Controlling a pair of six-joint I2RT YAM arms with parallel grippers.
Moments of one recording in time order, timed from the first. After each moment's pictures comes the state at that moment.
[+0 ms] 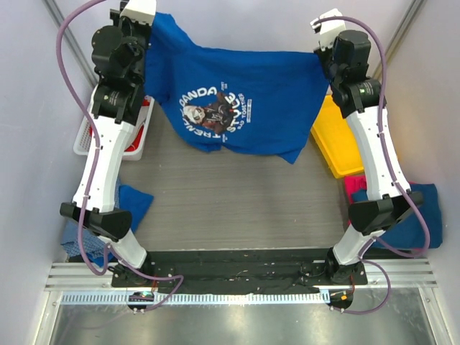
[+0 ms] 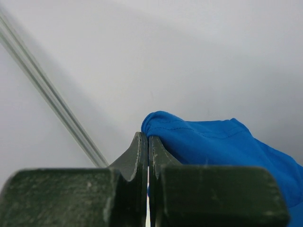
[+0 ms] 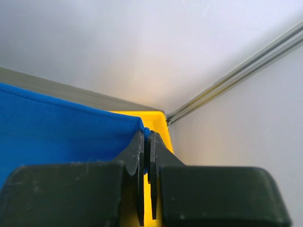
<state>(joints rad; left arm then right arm) -0.29 1.68 2.20 -0.18 -0.34 0.48 0.21 1.69 2.10 -0.58 0.31 -0.45</state>
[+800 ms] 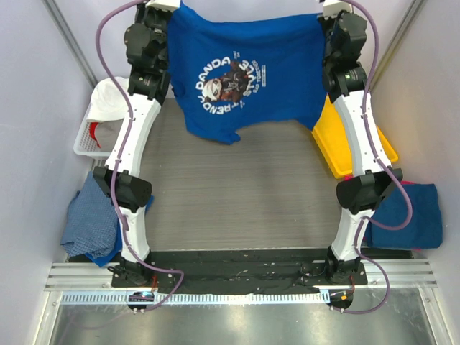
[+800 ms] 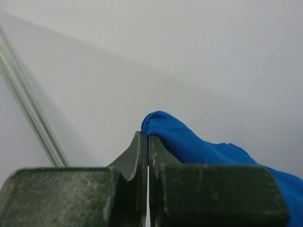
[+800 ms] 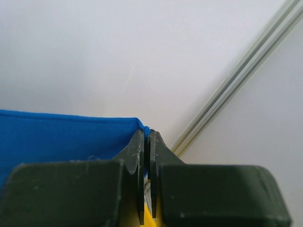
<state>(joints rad) -0.29 2.04 2.42 0.25 -0.31 0.63 0.19 1.93 2.31 -0.13 0.43 -0.56</state>
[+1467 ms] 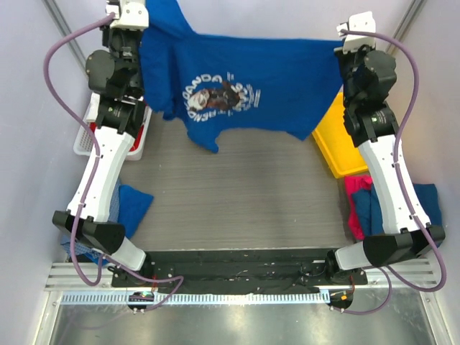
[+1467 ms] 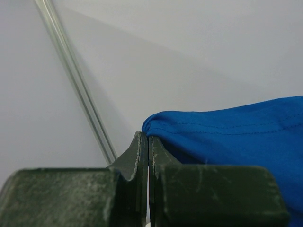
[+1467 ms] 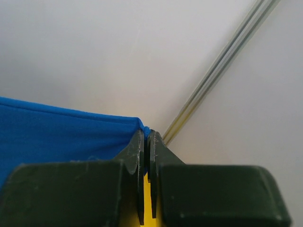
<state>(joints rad) -0.30 1.56 1.94 0.30 -0.38 0.63 0.19 1.42 1.75 -0.12 0.37 -0.47</state>
